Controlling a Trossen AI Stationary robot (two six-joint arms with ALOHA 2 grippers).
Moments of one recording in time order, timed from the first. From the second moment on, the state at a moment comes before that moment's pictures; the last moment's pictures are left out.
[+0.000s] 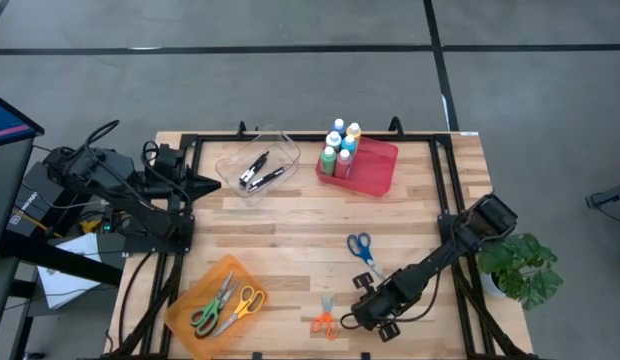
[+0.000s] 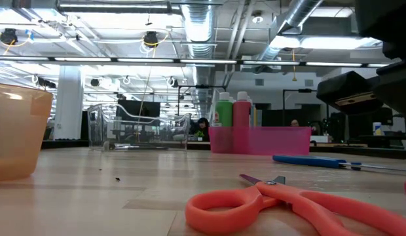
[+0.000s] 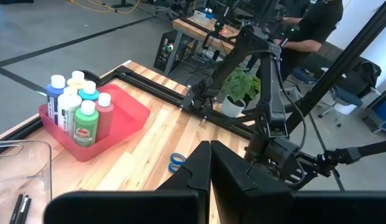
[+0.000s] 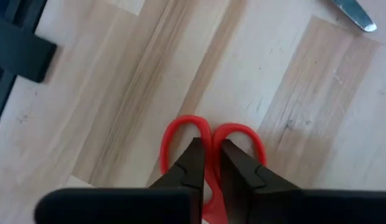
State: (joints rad) left arm -0.42 0.78 1.28 -0.79 -0.57 -0.54; right arm 0.67 1.91 1.06 -0.42 0.00 0.24
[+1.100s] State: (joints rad) left arm -0.42 0.78 1.28 -0.72 -0.57 -0.53; right arm 0.56 1.81 1.17 -0.62 -0.01 0.43
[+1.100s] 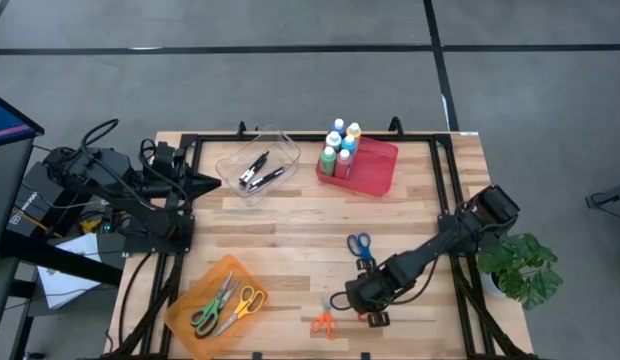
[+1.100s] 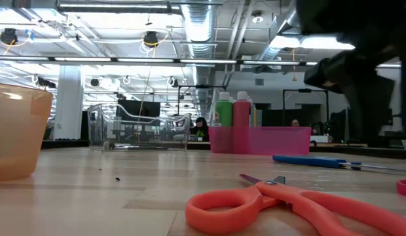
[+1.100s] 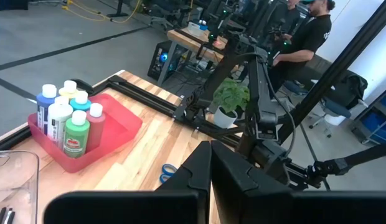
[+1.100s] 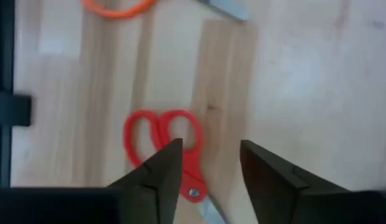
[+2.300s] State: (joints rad) left arm -0.43 0.80 1.28 -0.73 -0.57 -0.53; right arm 0.48 1.94 1.17 -0.60 -0.04 0.55
